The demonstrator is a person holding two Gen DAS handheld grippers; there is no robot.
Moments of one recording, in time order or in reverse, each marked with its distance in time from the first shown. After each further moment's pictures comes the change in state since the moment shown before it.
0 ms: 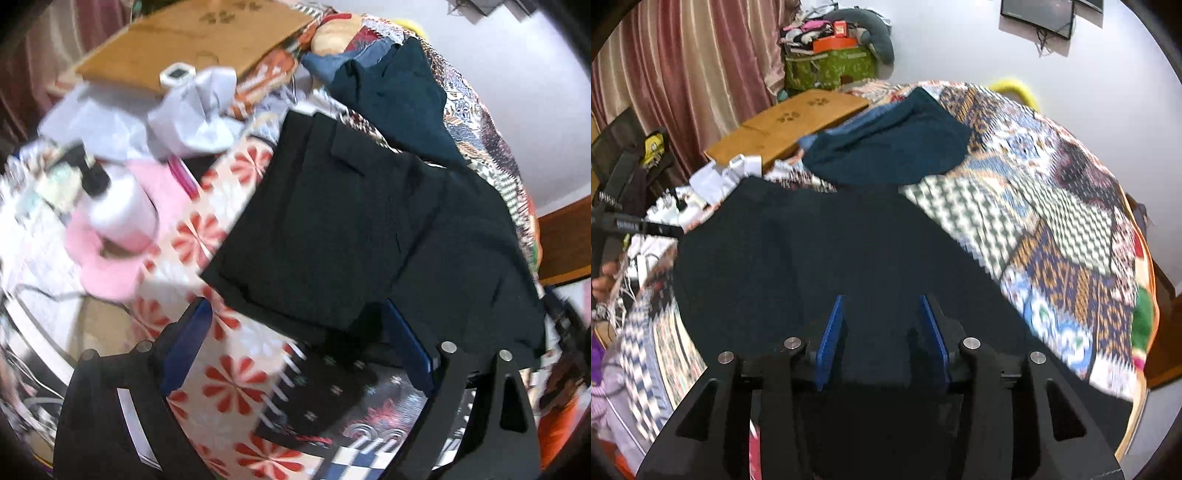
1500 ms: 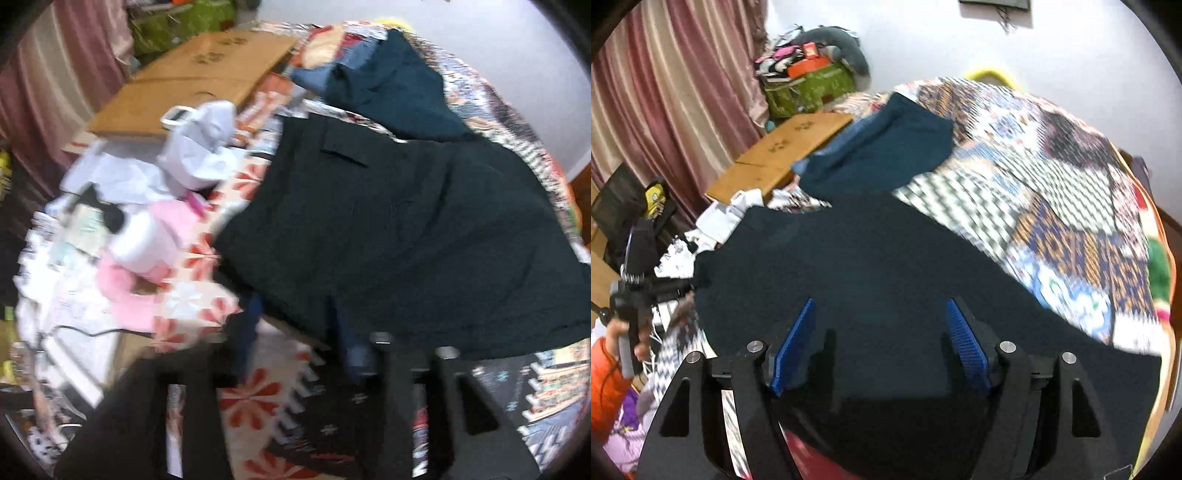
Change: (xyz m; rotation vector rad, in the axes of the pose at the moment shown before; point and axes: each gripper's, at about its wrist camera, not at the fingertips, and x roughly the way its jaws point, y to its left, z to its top) left arm 0.007 -0.025 -0.018 0.198 -0.160 0.266; right arm -0.010 -0.005 0.007 0.180 -0.059 0.068
